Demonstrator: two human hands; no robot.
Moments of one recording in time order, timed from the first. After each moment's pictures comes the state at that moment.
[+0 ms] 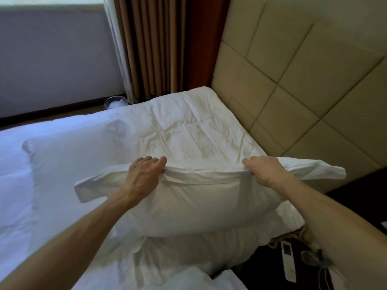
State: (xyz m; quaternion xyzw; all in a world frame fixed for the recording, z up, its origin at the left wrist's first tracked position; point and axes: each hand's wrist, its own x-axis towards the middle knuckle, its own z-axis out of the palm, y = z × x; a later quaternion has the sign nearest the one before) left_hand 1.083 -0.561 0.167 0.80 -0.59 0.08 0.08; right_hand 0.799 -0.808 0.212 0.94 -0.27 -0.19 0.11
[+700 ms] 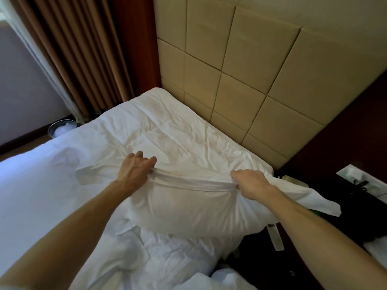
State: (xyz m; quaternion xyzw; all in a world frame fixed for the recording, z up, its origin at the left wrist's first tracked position) left_hand 1.085 -0.693 0.148 0.71 -0.70 0.05 -0.03; right_hand 0.717 -0.793 0.164 0.88 -0.42 -0.20 -0.02
